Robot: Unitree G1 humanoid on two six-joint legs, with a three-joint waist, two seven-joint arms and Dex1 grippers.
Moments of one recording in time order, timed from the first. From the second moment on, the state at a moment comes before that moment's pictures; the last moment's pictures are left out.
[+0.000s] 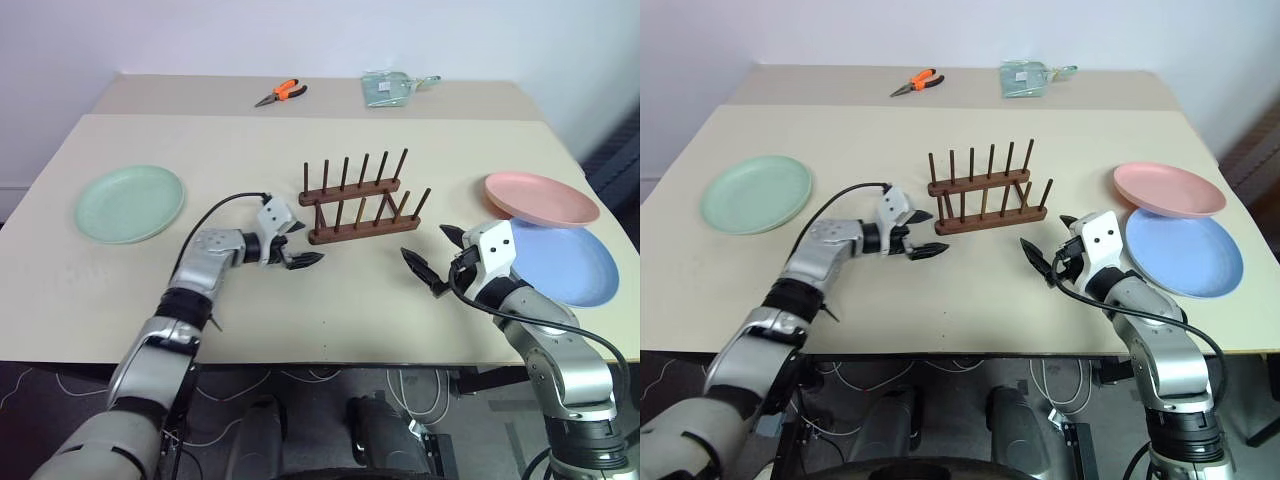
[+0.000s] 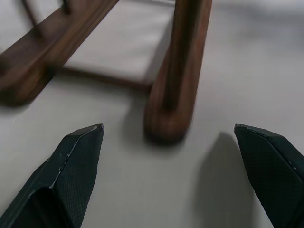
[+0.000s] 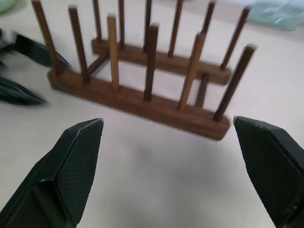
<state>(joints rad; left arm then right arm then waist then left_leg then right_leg) -0.83 0.28 -0.21 0.81 -0.06 0.03 -0.95 -0.05 -0.48 -0.14 -0.41 0.33 0.47 0.44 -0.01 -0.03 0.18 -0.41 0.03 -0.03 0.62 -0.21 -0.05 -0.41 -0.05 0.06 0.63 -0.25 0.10</state>
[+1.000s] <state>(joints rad) -0.75 0.36 -0.21 0.74 -0.04 -0.10 -1.22 0.13 -0.57 -0.23 -0.49 0.30 0.48 0.47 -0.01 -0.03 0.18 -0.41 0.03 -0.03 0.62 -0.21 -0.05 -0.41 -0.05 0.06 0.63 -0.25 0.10</state>
